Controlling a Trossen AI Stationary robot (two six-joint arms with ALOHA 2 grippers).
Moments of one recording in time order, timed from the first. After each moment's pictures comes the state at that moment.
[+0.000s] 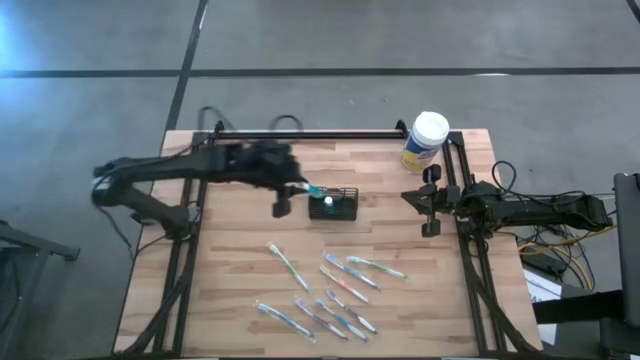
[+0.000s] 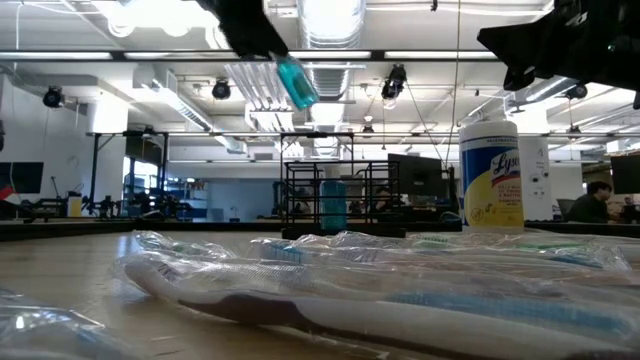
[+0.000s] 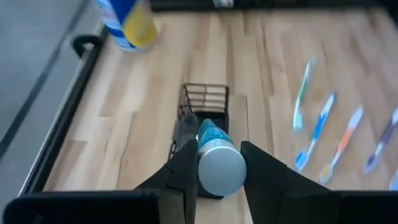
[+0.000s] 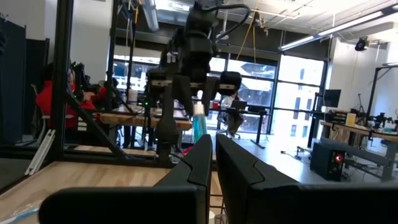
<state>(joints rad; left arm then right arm) 0.16 1.33 1.29 -0.62 0.02 0.12 -0.10 0.47 0.04 0.71 -0.02 -0.09</state>
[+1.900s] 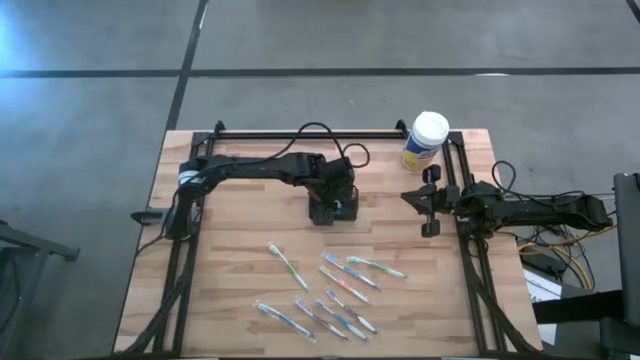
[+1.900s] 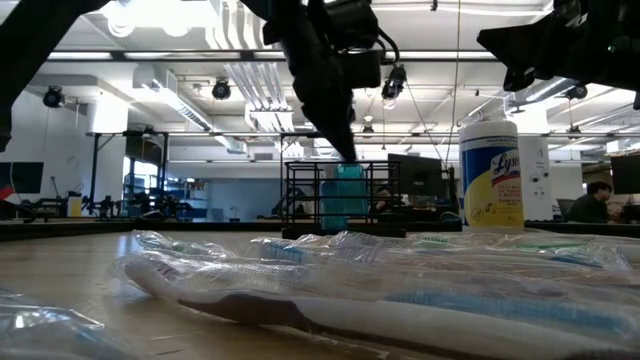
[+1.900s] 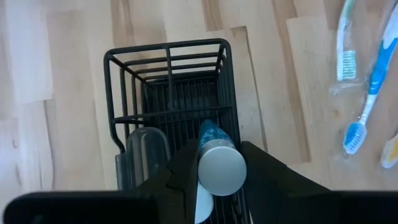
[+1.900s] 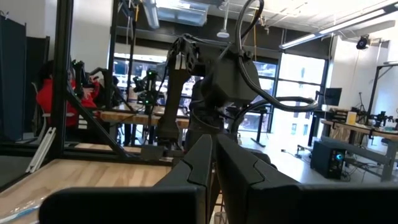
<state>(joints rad) 0.16 2.01 1.75 -0.84 0.09 0.29 -0.10 0.47 0.04 0.70 -0.03 -0.09</state>
